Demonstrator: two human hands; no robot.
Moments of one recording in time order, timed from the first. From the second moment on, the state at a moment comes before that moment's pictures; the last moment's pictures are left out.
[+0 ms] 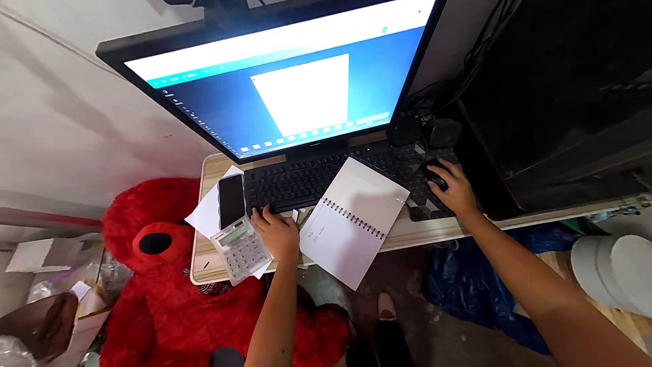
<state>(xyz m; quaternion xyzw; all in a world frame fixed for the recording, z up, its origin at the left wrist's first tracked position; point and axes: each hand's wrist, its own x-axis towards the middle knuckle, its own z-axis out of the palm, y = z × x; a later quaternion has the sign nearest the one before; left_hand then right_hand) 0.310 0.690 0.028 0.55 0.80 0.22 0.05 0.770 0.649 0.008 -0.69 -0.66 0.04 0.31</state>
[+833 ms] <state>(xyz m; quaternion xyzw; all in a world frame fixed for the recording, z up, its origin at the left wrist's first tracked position) 0.308 0.689 0.027 0.55 0.80 0.23 0.04 0.771 0.649 0.010 -0.69 -0.66 0.05 0.30</state>
